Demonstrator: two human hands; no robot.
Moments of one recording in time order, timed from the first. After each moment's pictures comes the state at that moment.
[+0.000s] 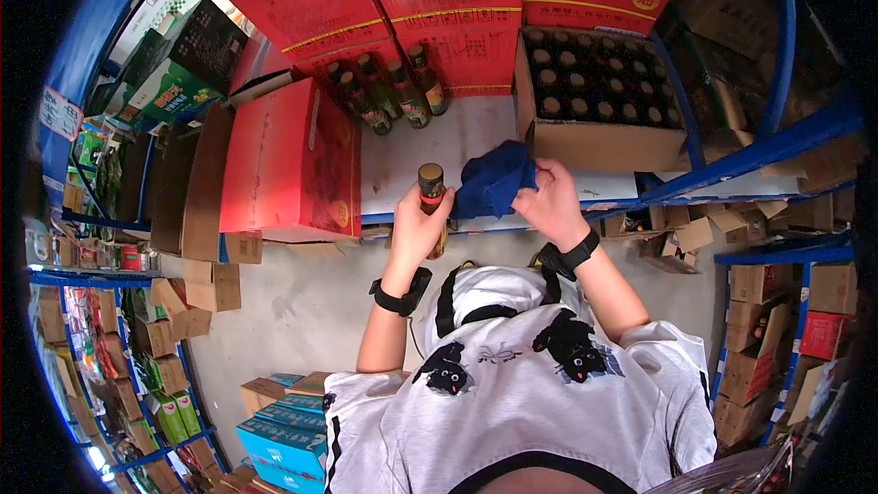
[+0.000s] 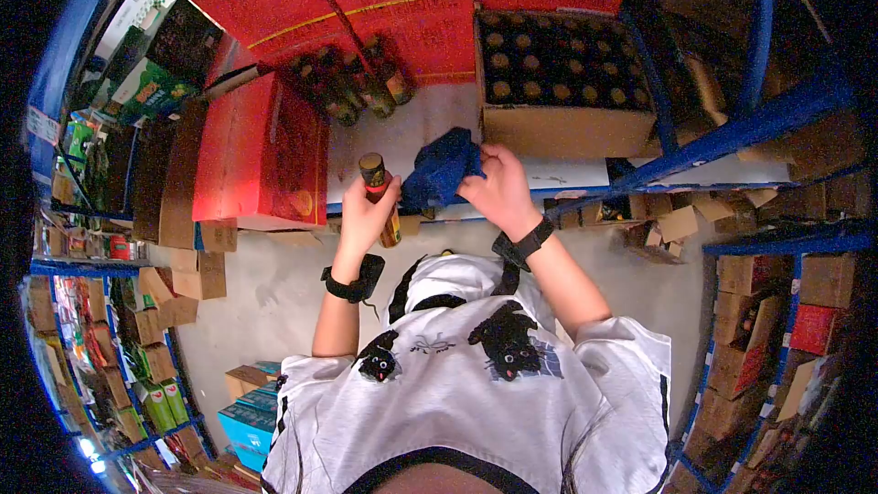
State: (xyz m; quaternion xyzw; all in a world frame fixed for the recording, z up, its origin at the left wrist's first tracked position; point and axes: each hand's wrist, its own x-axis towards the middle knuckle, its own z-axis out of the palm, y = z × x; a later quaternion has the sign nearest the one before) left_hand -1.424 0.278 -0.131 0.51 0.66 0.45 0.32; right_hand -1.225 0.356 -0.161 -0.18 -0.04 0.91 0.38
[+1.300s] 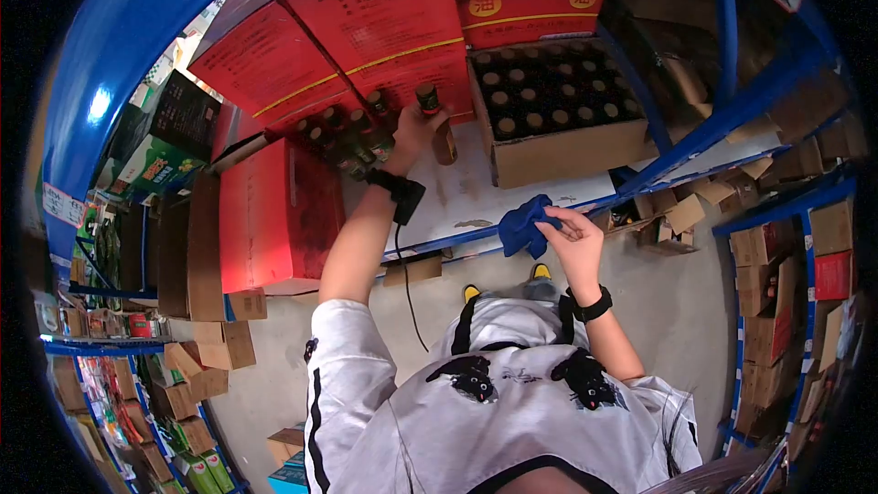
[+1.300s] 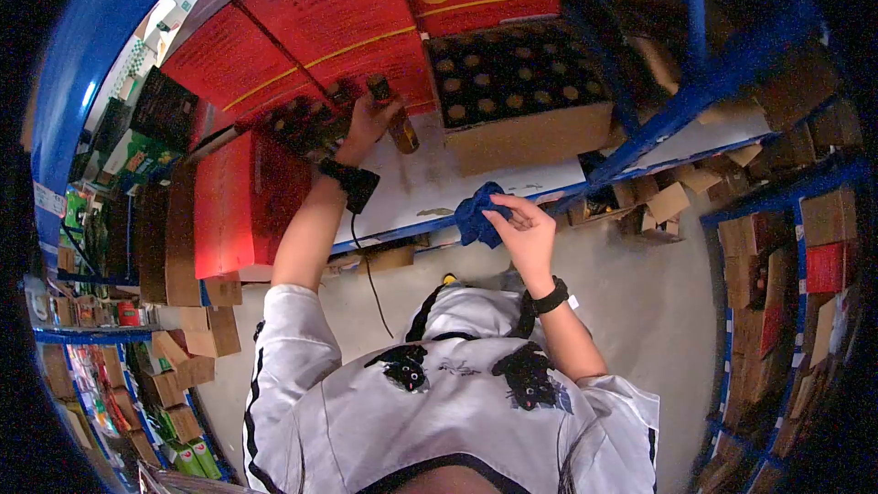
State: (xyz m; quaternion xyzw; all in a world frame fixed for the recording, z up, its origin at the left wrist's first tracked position) left_hand -1.427 0.490 -0.171 0.63 0.44 0.52 0.38; right_hand -1.179 0.285 -0.142 -0.50 -0.43 0.48 0.58
